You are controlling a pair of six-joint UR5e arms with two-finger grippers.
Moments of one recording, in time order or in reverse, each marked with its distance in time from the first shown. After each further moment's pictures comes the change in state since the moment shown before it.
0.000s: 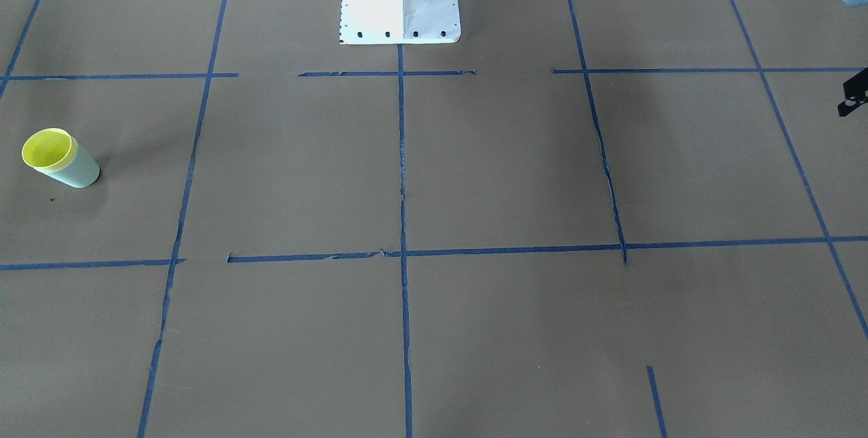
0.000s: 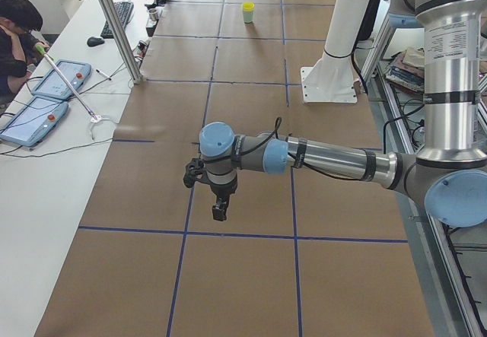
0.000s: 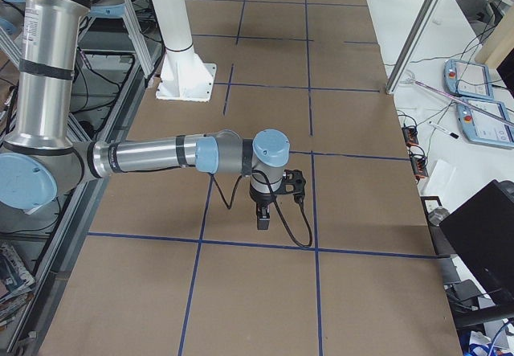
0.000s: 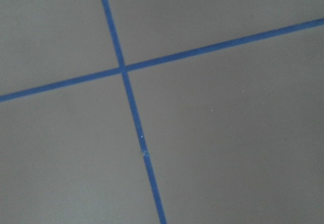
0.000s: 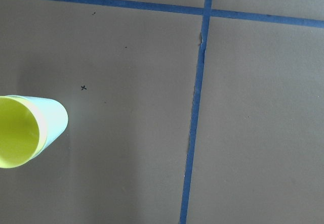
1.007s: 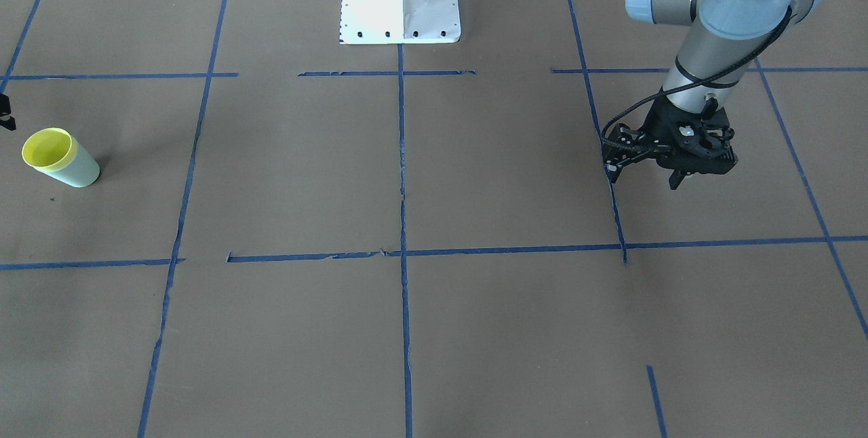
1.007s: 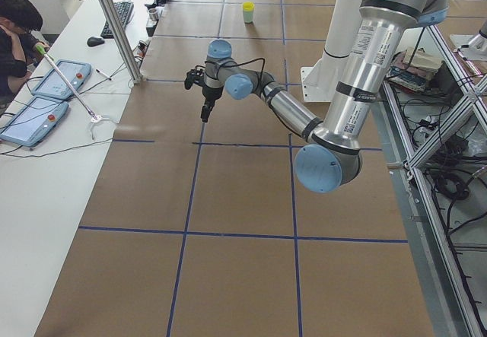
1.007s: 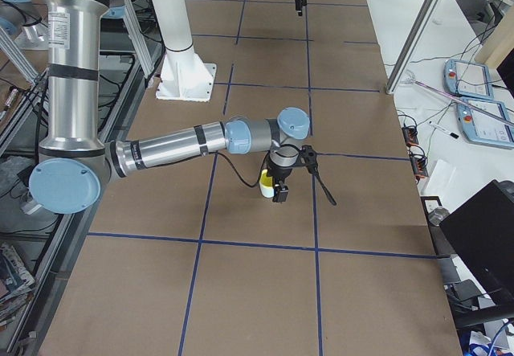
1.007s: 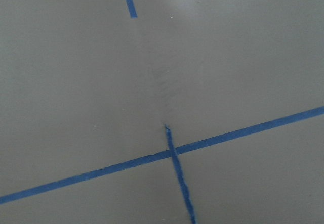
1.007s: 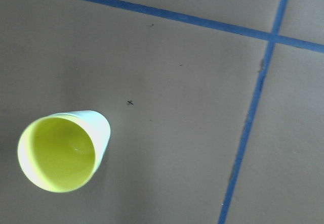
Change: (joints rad) left arm 0.465 -0.461 -0.019 -0.053 0.248 -0.508; right arm -0.114 0.072 -0.005 0.002 -0.005 0.029
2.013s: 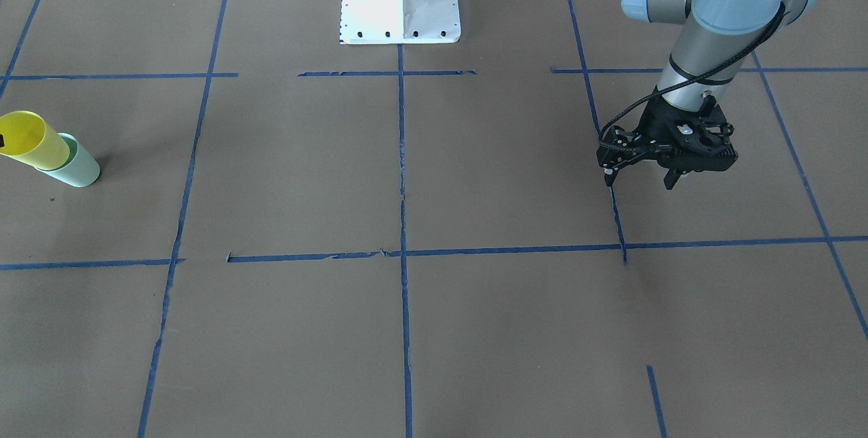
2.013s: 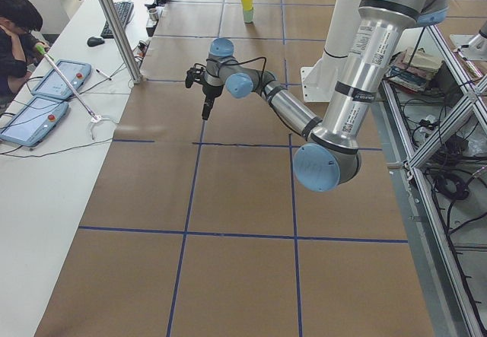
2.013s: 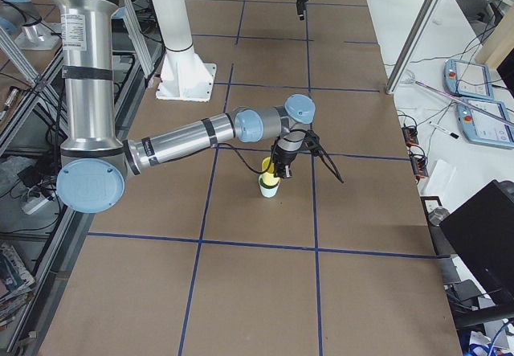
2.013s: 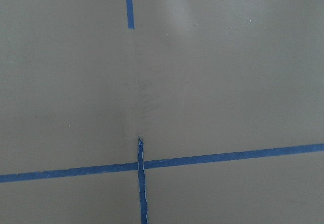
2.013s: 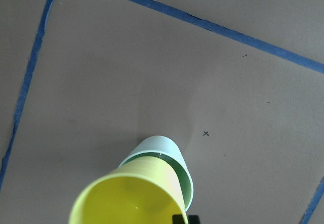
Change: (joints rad) left arm 0.129 -0.018 -0.009 -0.151 0.114 -0.423; right arm -0.185 0.109 0.000 0.000 0.004 0.041
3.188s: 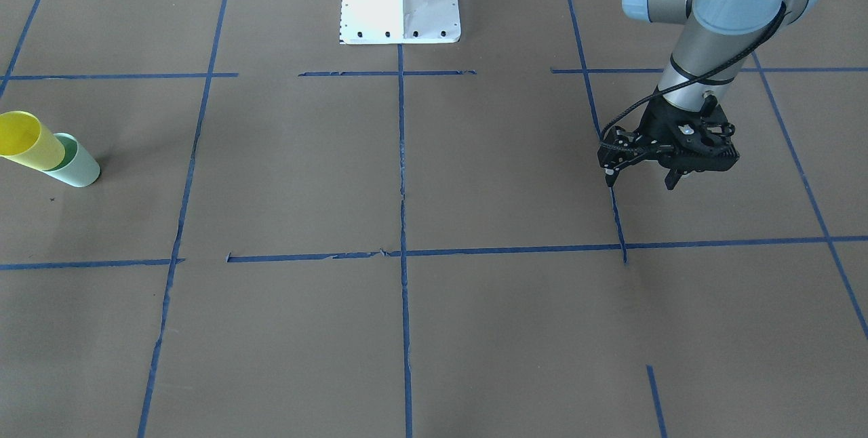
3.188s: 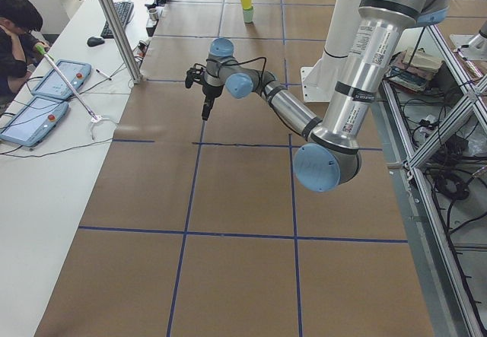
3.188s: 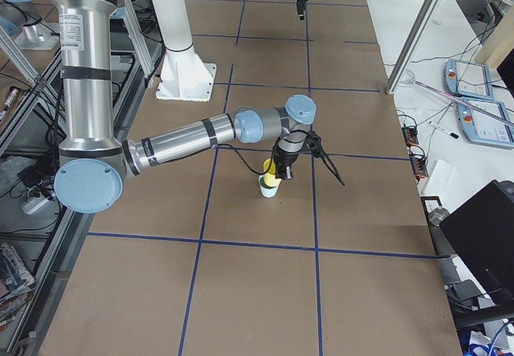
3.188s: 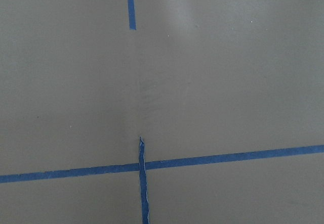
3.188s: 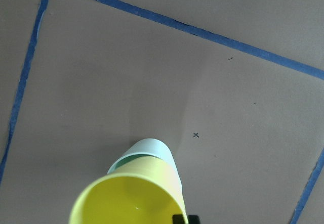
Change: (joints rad) left arm -0.001 0.001 0.000 0.000 0.002 -0.002; right arm 0.031 0.002 0.000 -0.001 0.000 0.011
